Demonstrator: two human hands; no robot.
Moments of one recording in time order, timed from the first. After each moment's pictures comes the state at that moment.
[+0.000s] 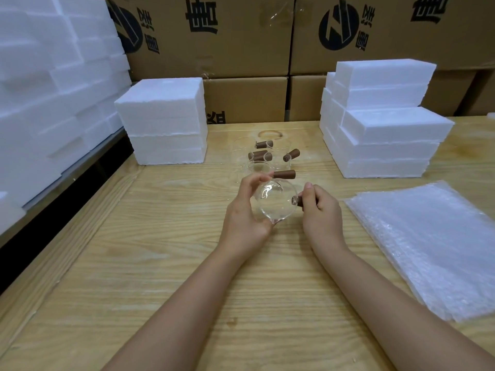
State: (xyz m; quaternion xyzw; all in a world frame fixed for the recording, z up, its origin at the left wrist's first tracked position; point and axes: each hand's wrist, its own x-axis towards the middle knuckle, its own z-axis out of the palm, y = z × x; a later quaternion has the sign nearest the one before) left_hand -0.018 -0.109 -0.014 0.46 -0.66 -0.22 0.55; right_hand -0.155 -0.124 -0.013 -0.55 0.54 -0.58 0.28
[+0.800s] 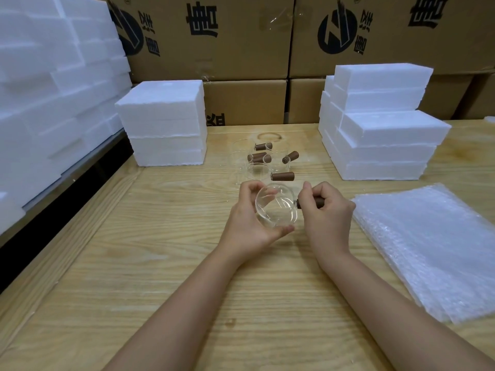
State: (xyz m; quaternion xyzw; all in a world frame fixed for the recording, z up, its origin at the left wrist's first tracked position) left_hand -0.019 -0.107 -0.016 0.49 -0.66 -0.30 0.49; right_hand -0.154 -0.110 0.001 -0.55 0.52 -0.63 0.16
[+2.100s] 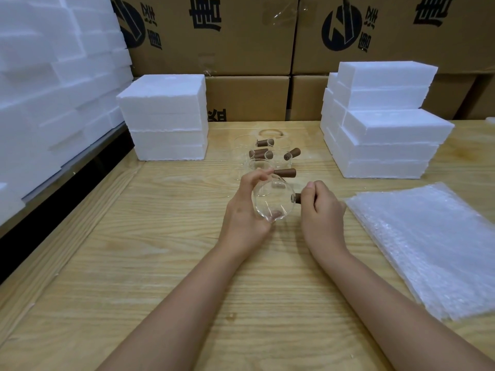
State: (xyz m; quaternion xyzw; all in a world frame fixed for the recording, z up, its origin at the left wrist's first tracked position) left_hand -0.017 -0.108 -0.015 0.46 -0.68 -0.15 0.55; right_hand -0.150 -0.110 -0.002 -0.60 0.57 -0.55 0.14
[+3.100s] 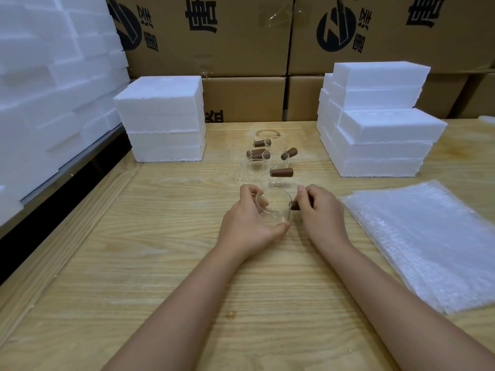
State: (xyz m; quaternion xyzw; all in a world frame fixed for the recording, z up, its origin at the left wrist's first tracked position) left_hand -0.021 -0.105 -0.015 0.61 -0.66 -0.21 0.37; right_hand -0.165 -0.123 -0.007 -0.63 0.62 -0.44 0.15
